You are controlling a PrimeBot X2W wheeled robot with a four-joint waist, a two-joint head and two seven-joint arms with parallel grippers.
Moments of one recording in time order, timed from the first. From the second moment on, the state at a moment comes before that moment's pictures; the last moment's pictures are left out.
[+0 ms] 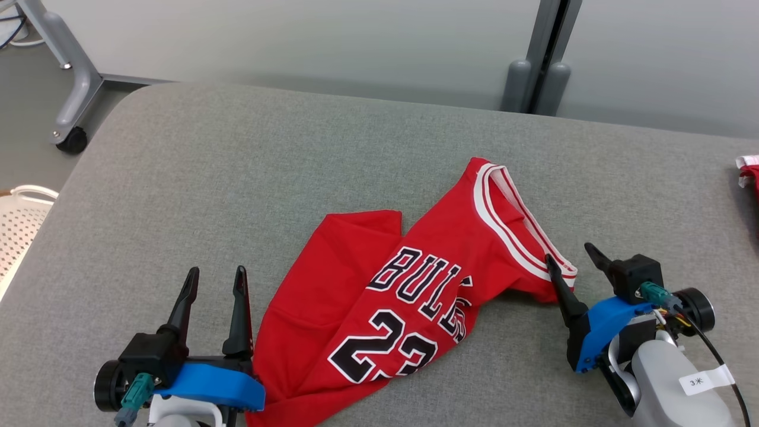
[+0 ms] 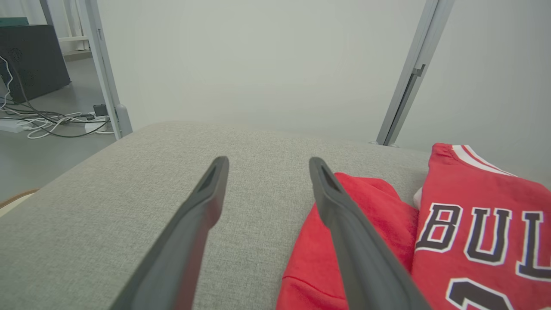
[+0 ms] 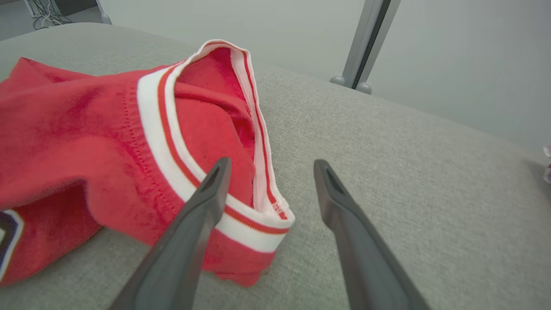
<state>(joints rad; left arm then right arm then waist) -0.09 0.06 -0.06 0.29 -0.19 -0.13 -0.26 -0.44 -0.18 0.17 0.75 0.10 0.13 -0.21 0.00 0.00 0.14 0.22</state>
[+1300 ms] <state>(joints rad) -0.06 0.05 -0.03 0.29 -0.19 -0.13 -0.26 -0.23 -0.16 0.42 0.32 0.21 0.13 -0.21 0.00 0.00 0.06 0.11</state>
